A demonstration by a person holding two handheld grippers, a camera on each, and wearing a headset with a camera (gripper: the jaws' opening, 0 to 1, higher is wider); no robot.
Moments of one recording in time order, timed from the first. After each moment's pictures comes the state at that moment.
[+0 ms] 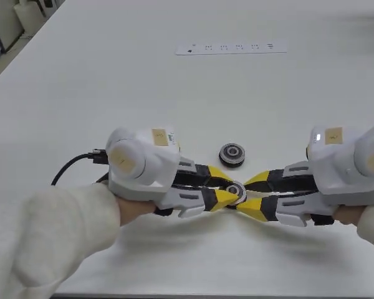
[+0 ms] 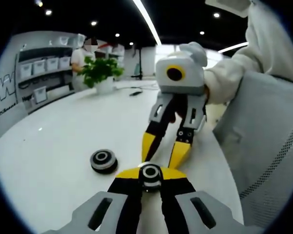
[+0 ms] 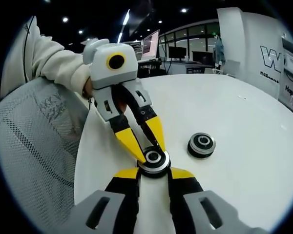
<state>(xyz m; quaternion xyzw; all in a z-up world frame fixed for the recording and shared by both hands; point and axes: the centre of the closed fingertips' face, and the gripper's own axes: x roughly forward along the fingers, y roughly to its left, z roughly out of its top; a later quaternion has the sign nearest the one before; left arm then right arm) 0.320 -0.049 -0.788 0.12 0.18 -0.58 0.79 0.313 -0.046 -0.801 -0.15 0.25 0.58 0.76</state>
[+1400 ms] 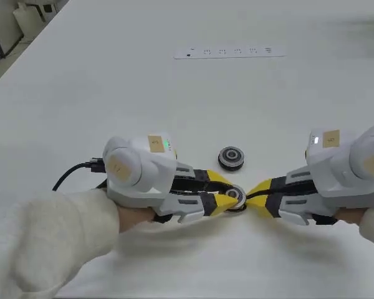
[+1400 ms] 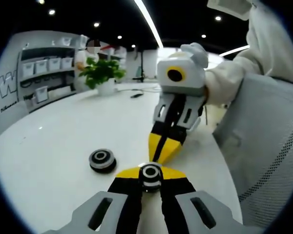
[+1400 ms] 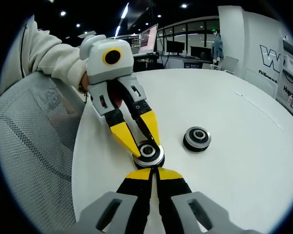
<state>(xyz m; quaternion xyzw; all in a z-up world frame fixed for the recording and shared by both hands) 0.317 -0.051 -0.788 0.11 0.17 -0.58 0.79 0.318 -0.057 -0.809 -0.18 0.27 0.56 0.76</state>
